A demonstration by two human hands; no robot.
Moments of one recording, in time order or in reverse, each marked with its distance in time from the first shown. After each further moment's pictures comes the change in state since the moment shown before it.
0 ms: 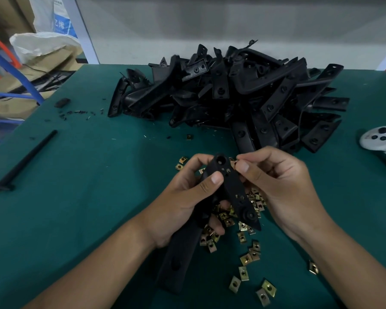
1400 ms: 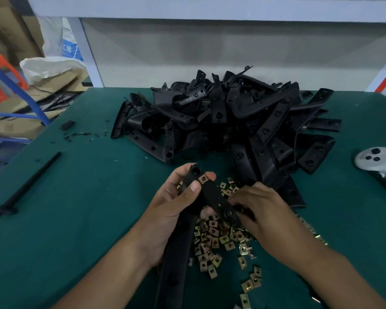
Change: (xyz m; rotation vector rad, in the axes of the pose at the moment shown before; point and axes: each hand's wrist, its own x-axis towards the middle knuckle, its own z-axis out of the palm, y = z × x) left_hand 0.003 0.011 -0.011 -0.148 0.241 0.080; right_hand 0.004 0.021 -0.023 -1.105 -0.288 -0.273
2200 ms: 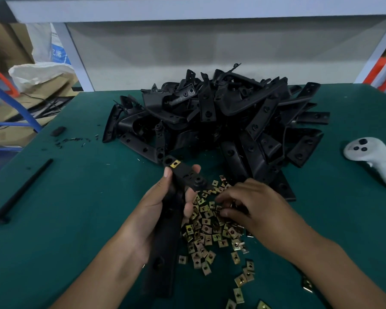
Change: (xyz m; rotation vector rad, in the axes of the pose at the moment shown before) left_hand 0.004 0.003 -0.012 -0.175 0.000 -0.208; right_hand 0.000 0.007 -0.004 -0.053 -0.087 0.064
